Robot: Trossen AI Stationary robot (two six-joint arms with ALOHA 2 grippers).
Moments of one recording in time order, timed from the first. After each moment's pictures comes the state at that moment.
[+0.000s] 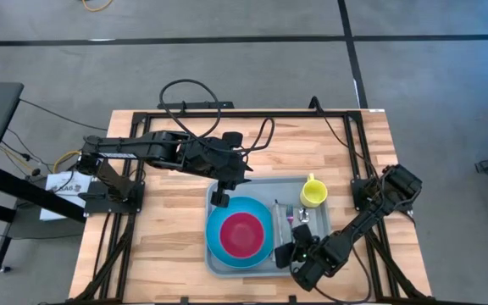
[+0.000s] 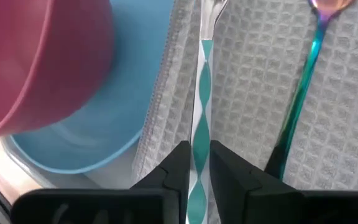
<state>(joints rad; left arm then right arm) -0.14 1.67 1.96 -0.93 -0.16 0.27 0.78 1.87 1.10 -0.52 0.55 1.98</state>
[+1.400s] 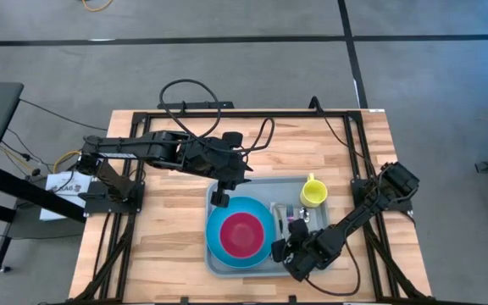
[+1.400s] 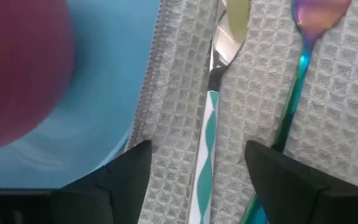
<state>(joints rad) -0.14 1.67 1.96 -0.93 -0.16 0.27 0.71 1.87 1.10 -0.56 0.42 1.92</state>
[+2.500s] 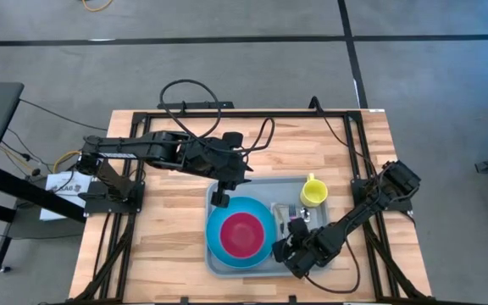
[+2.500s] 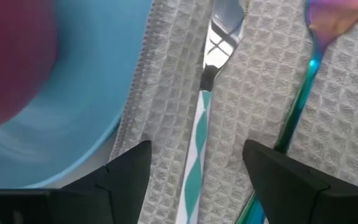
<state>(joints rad) -0.14 1.67 1.96 -0.93 -0.16 0.27 0.71 1.86 1.07 -0.57 0.34 1.87</state>
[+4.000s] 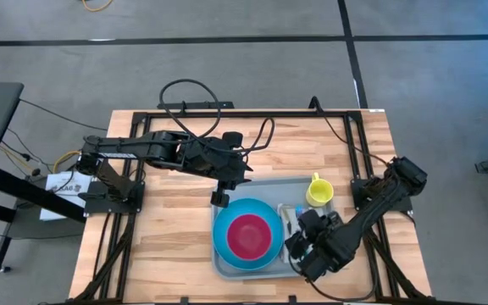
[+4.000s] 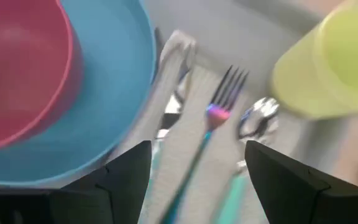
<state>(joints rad) -0.14 1.67 1.96 -0.93 -0.16 0.27 0.75 1.79 1.42 -1.32 0.44 1.75</state>
